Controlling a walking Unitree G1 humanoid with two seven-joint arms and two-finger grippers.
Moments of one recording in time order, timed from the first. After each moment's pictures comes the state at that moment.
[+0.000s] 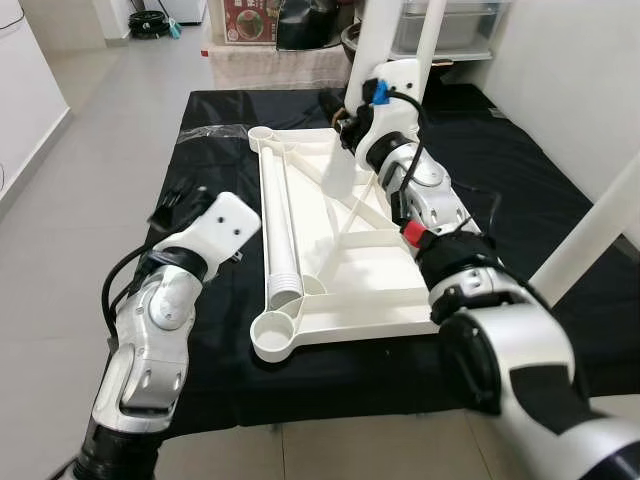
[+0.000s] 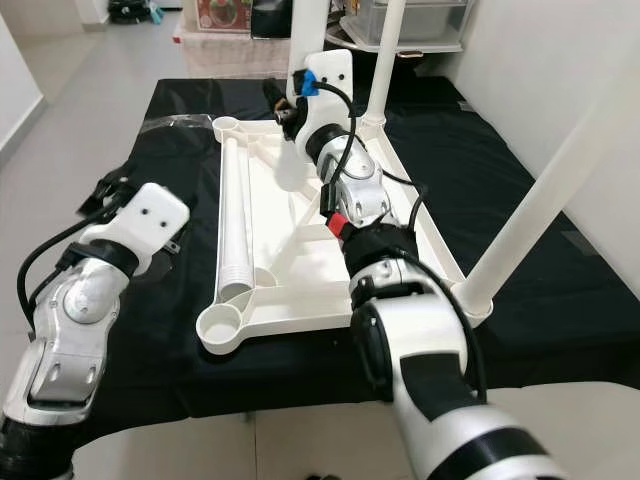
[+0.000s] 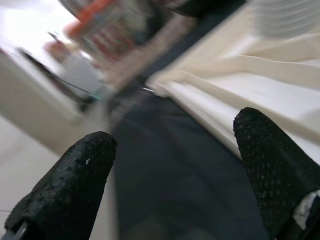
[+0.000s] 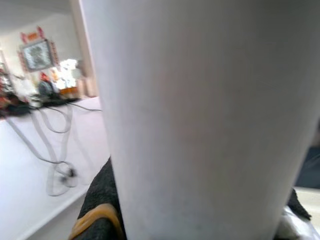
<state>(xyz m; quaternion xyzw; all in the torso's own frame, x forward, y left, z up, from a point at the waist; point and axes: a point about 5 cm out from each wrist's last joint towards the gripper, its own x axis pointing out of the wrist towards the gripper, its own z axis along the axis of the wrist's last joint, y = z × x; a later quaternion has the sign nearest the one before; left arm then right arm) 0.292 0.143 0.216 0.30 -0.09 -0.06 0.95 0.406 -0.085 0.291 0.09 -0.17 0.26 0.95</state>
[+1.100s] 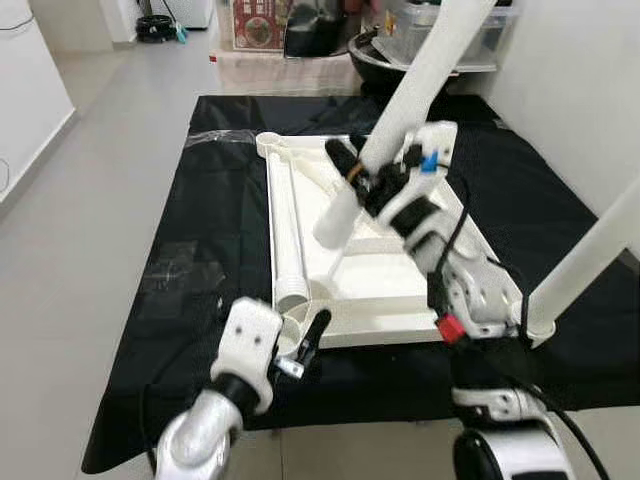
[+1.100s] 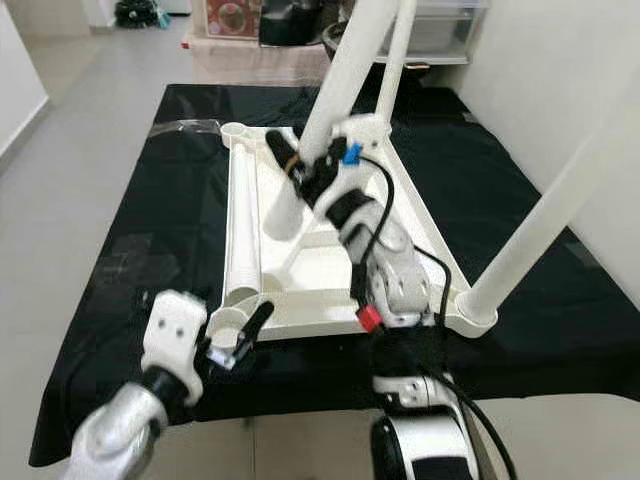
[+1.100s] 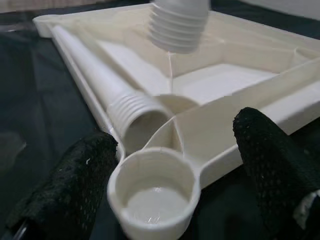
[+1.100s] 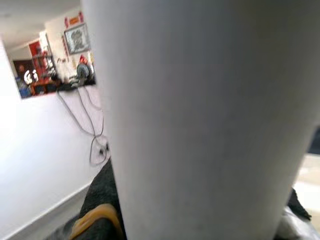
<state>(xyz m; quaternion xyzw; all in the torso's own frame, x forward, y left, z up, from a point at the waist) 0.203 0.094 0.145 0.03 -0.01 -0.17 0.98 0.344 -0.107 0.247 0.08 -0.14 0.33 0.93</state>
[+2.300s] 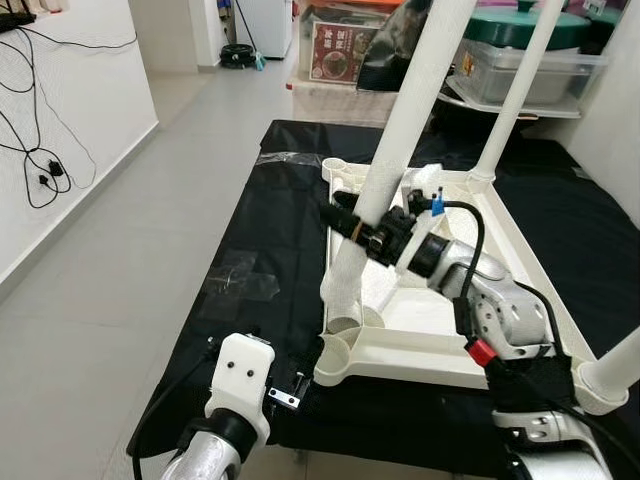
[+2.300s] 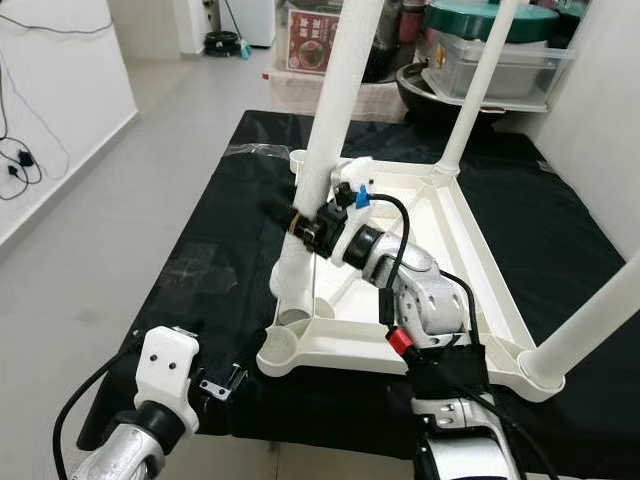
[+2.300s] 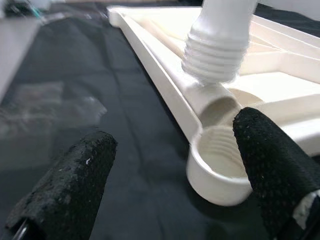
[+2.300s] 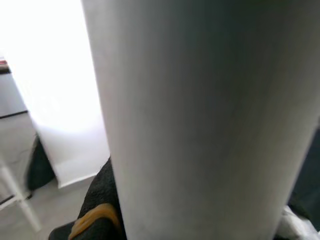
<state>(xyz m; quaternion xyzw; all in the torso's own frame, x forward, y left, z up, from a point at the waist) 0.185 0.093 0.139 -0.01 0.01 -0.19 0.98 0.334 -0.131 0.241 0.06 -0.06 0.49 0.87</state>
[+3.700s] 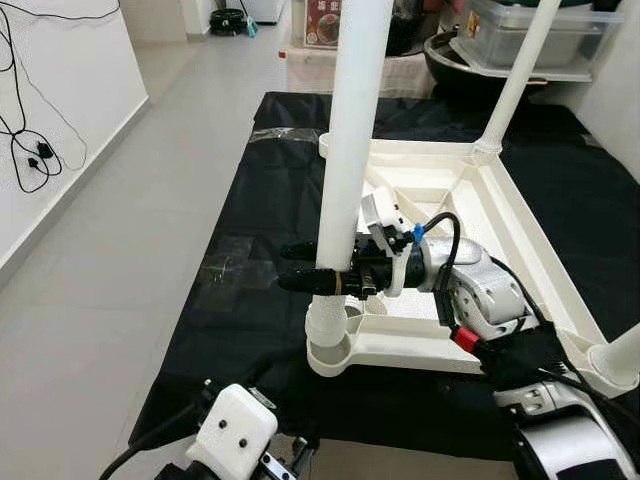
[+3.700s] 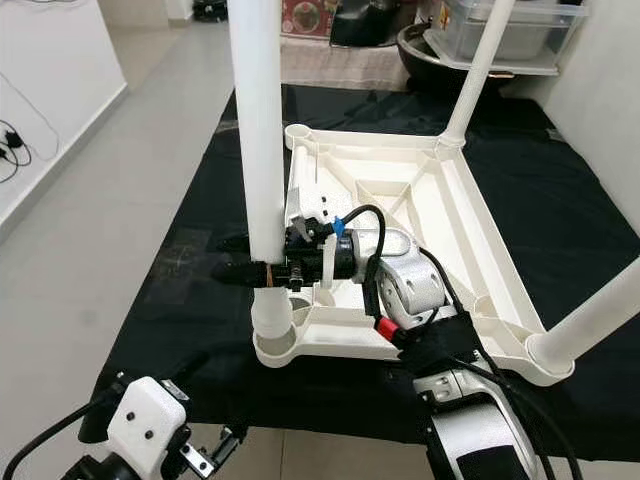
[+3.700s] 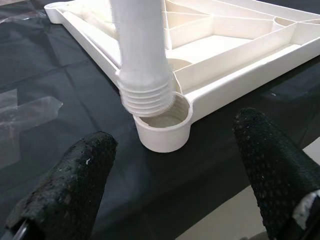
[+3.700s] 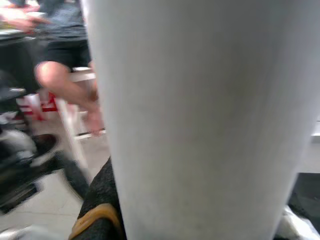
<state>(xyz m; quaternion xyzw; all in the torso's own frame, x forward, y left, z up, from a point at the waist) 0.133 0.101 0.151 0.08 0.01 -0.27 0.96 0.317 -0.099 0.225 -0.05 -0.02 0.71 0.70</state>
